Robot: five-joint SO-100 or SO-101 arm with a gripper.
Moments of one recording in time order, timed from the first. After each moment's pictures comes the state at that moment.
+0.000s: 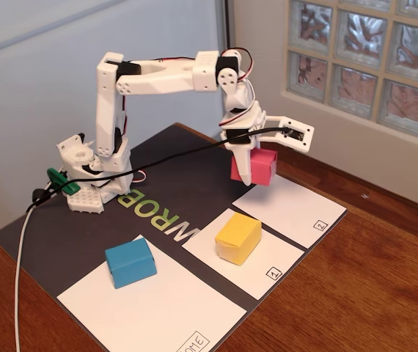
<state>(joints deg) -35.3 75.1 72.9 72.8 102.0</state>
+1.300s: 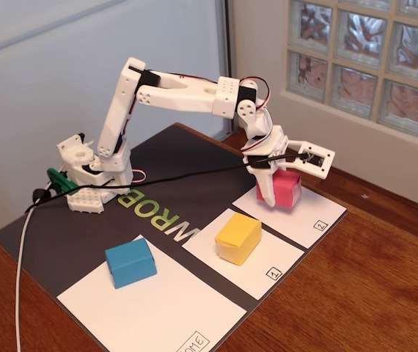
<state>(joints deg) -35.6 61.4 72.5 52.4 110.4</state>
